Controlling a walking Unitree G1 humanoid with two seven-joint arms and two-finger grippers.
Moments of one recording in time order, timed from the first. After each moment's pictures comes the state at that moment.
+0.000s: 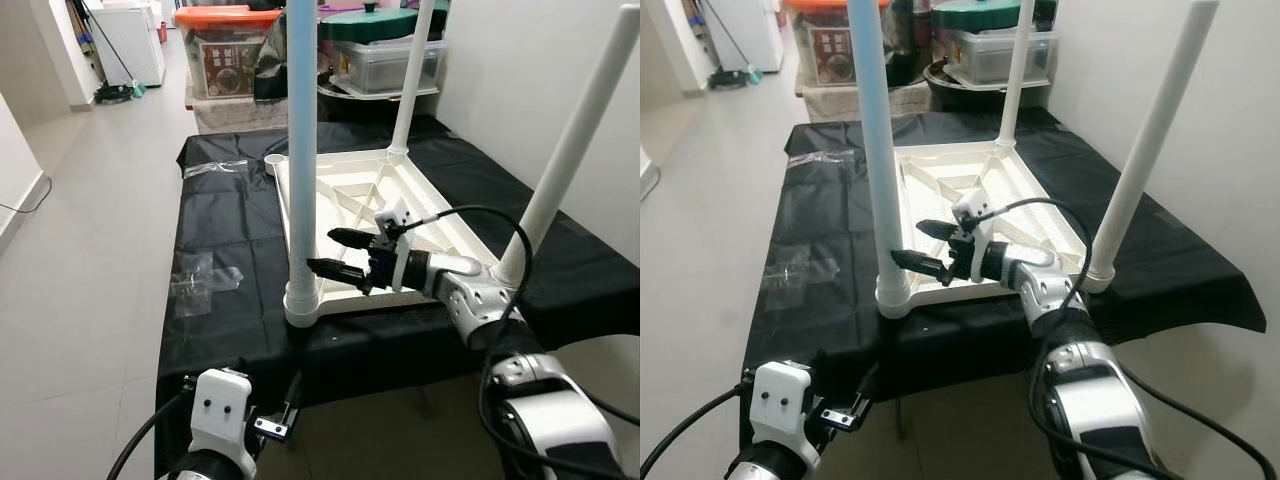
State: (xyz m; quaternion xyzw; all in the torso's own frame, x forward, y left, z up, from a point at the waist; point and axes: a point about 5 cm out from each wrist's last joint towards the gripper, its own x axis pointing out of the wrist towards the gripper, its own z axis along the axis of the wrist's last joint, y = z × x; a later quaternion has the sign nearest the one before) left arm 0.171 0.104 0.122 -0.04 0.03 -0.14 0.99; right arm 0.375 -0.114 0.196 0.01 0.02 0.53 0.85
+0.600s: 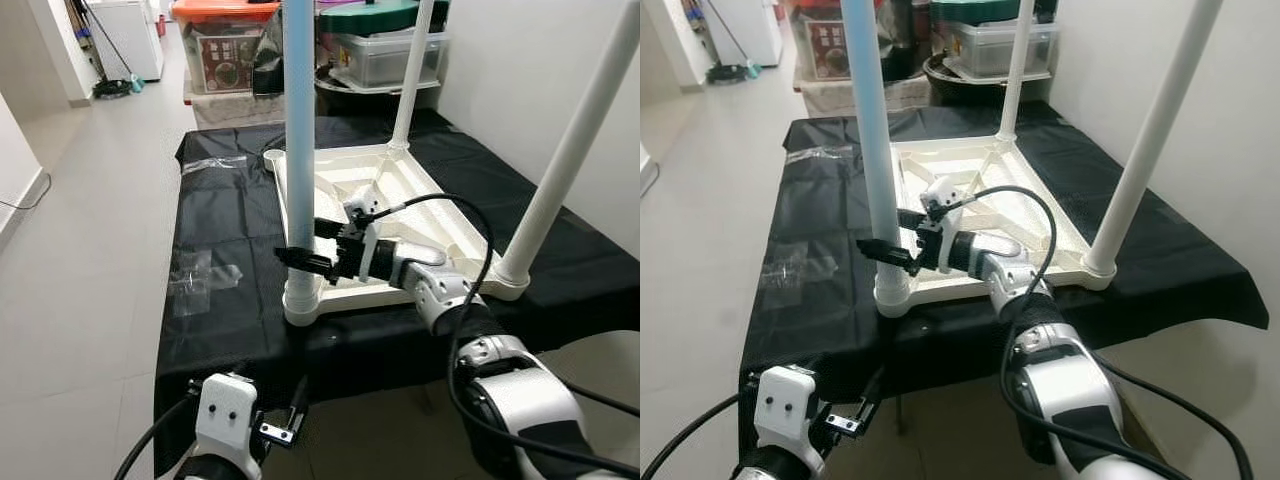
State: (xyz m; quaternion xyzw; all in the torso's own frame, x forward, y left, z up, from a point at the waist) left arm 0.169 0.101 0.122 -0.04 0.03 -0.14 0.99; right arm 0.378 -0.077 0.200 0.02 0.00 0.56 0.83
